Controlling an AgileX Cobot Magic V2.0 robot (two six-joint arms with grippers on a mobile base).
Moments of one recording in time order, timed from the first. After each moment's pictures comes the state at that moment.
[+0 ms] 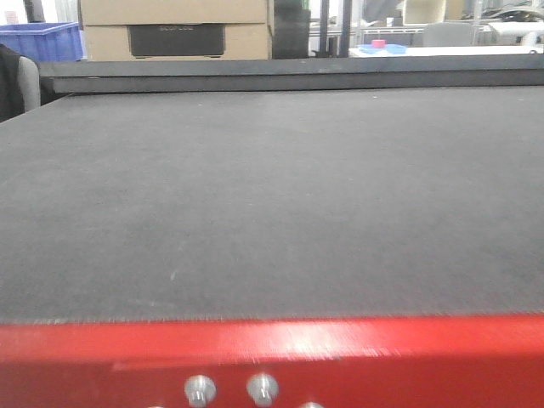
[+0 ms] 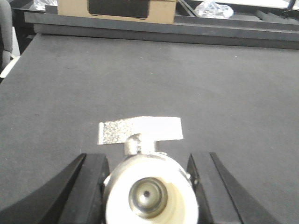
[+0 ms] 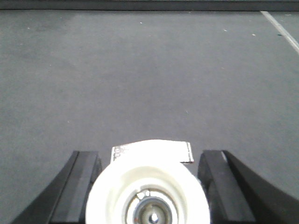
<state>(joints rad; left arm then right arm) -0.12 0.56 -0.69 0.00 0.46 -0.08 -0.12 0.50 -0.76 0.12 0.71 -0.06</state>
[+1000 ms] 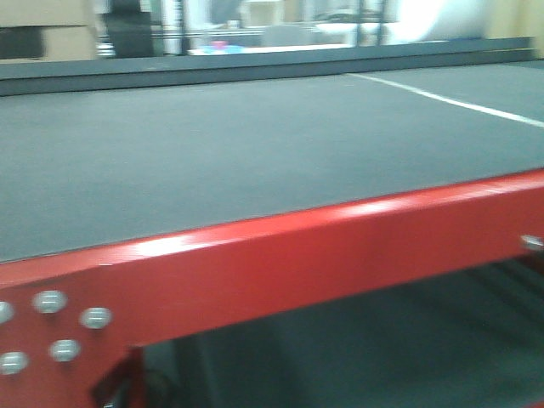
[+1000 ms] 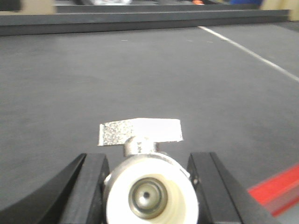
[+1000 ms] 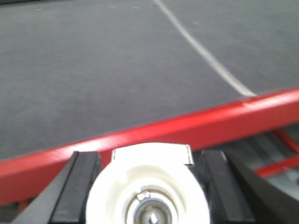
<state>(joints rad) -0.12 0.55 -0.69 0.01 0.46 -0.08 -0.12 0.50 -0.76 0.12 0.71 -0.06</state>
